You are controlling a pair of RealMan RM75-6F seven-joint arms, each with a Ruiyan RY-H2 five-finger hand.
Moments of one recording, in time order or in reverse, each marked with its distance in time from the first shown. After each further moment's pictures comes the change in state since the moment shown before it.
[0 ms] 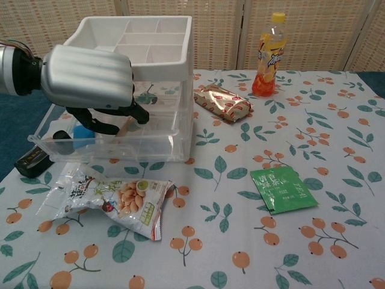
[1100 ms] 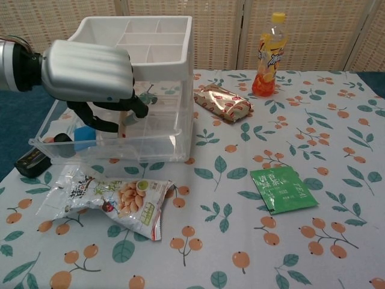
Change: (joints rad) left arm 0.008 0.001 -0.007 0.004 -0.030 0.015 -0.022; right arm -0.003 0.000 0.002 -0.005 0.002 0.005 -0.006
